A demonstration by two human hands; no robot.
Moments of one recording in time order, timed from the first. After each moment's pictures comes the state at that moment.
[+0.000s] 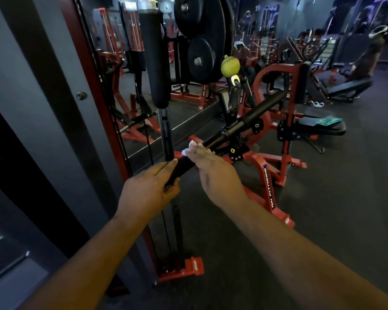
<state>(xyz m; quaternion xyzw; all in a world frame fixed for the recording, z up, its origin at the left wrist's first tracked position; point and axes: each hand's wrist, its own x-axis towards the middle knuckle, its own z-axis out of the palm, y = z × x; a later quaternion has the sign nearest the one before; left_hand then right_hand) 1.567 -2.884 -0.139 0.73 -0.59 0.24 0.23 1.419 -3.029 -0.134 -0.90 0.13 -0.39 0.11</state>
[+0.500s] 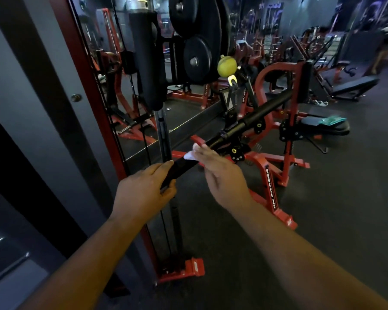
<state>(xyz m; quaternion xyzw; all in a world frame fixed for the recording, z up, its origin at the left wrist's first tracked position) 1.560 -2.892 -0.132 0.77 -0.57 0.22 0.19 1.403 -3.053 -0.140 -0.88 0.08 -0.45 0.15</state>
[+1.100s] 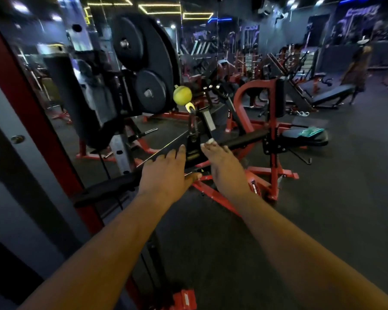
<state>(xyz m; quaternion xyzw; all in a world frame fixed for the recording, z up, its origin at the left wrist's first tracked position) 1.495 -3.075 -0.071 0.81 -0.54 0.22 0.02 1.370 -3.212 -0.126 -0.89 0.23 -0.40 0.05</state>
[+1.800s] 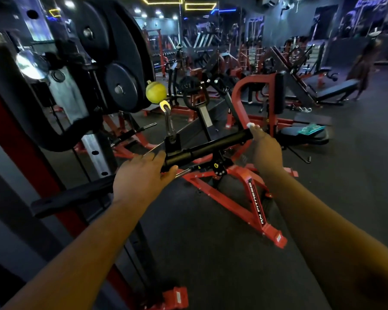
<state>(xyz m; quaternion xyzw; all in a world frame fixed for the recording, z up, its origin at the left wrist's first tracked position) 1.502 -3.098 -0.089 0.80 -0.52 0.28 0.06 1.289 -3.348 -0.114 -0.82 0.40 -0.39 0.11</state>
